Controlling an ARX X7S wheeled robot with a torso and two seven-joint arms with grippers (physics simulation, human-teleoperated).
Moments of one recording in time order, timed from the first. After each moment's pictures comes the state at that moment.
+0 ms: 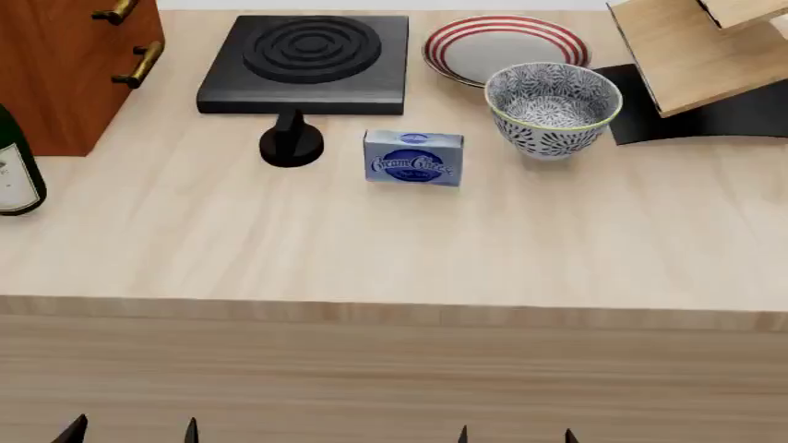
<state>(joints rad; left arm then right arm) 0.00 0.00 0.00 0.00 0.00 0.00 0.00 0.00 0.00 0.00 0.00 0.00 0.00 0.00</state>
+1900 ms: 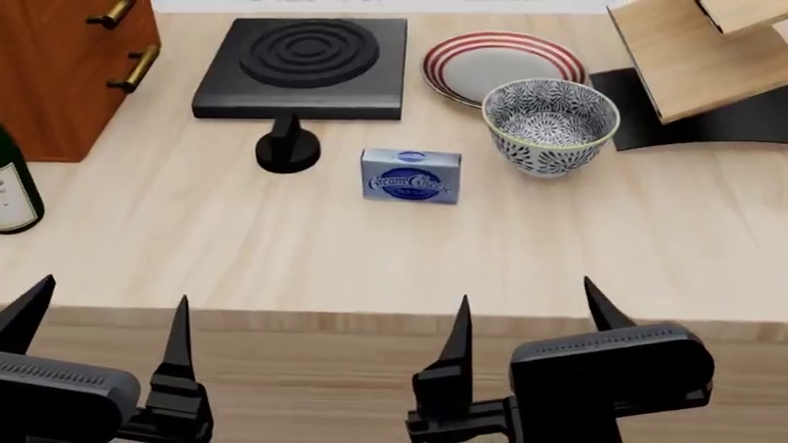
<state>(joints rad) -0.17 -0.17 0.18 0.61 -0.06 -0.61 -0.14 0.23 0.20 -0.12 -0.58 0.04 0.70 0.05</state>
